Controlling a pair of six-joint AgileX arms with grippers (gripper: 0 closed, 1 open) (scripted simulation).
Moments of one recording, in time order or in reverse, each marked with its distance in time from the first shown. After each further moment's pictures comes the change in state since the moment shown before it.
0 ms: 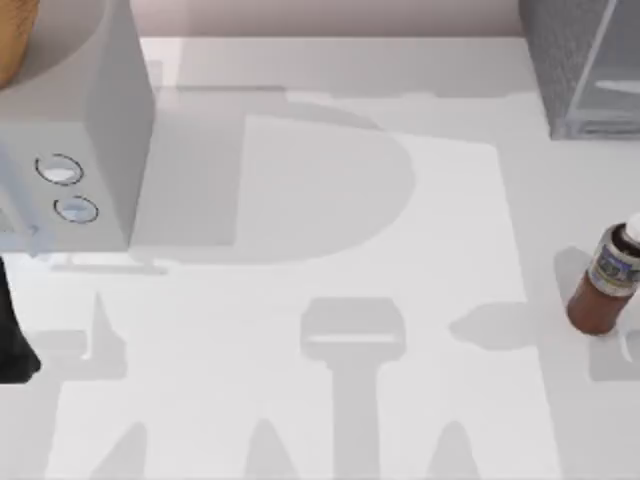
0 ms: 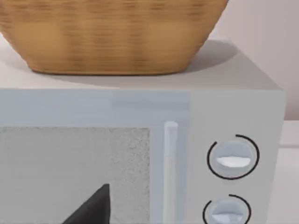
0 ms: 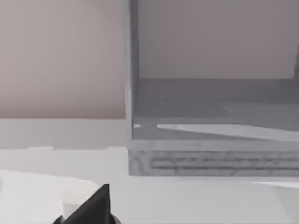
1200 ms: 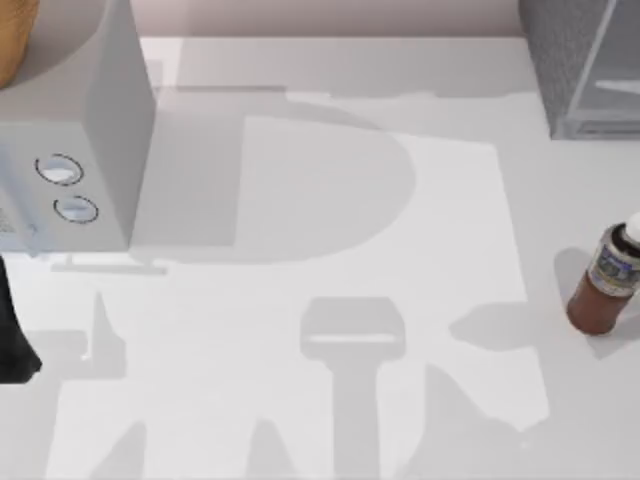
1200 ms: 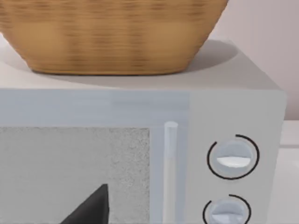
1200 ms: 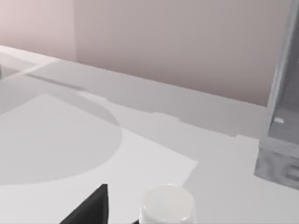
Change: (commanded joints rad) left arm 0.000 0.000 0.000 0.000 0.000 0.000; right arm -0.282 1.199 0.118 0.982 -0.738 -0.097
